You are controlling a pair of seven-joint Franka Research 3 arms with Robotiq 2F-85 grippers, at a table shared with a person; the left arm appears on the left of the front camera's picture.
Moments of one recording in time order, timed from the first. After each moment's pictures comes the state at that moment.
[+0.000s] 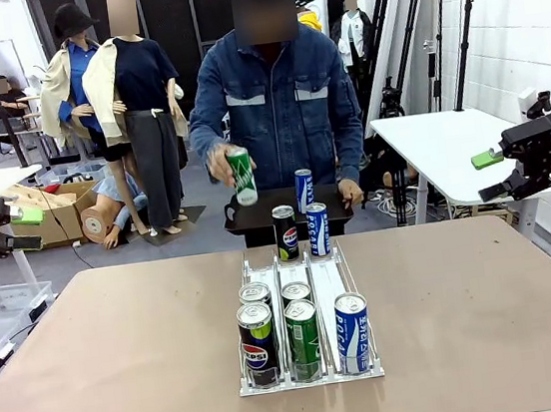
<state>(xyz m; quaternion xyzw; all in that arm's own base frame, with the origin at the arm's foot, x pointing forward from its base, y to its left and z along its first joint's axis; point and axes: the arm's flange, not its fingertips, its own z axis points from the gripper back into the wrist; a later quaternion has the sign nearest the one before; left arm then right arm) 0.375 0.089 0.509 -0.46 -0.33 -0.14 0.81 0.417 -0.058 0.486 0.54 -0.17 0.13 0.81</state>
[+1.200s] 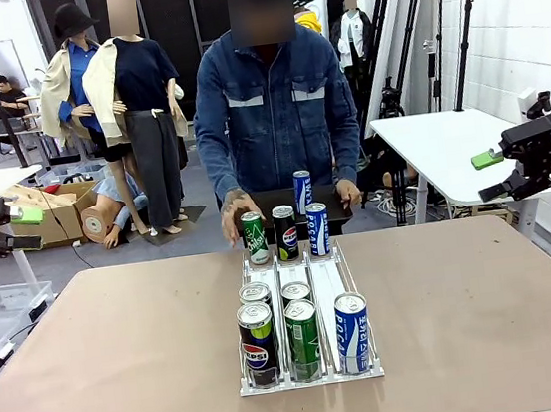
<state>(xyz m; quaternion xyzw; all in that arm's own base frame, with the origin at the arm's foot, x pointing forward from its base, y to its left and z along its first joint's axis) 0.375 0.089 0.509 -0.46 -0.33 -0.14 0.81 0.417 -0.058 0.486 0.54 -0.17 0.13 0.81</state>
